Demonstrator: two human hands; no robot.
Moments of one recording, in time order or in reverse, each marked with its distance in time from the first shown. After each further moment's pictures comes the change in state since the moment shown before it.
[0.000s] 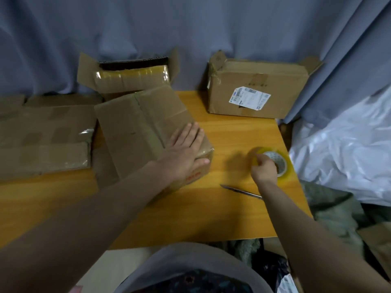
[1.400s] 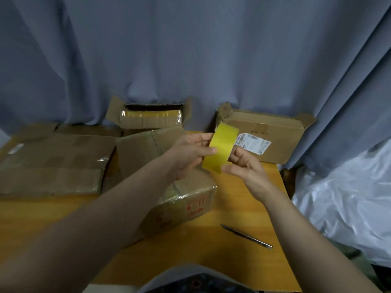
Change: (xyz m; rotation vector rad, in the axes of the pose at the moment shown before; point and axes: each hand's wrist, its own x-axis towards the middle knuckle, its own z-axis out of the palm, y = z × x) left_hand 0.002 0.009 -0.102 -1.798 0.195 -0.089; right_hand -0.037 -0.118 -0.044 0.618 -0.598 -0.723
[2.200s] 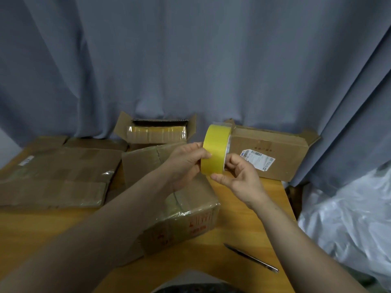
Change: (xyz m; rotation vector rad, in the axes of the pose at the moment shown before) left_hand -0.003 0.017 -0.004 -0.035 0.037 0.090; right_hand 0.024 -0.004 0.013 -0.120 0.061 -0.157
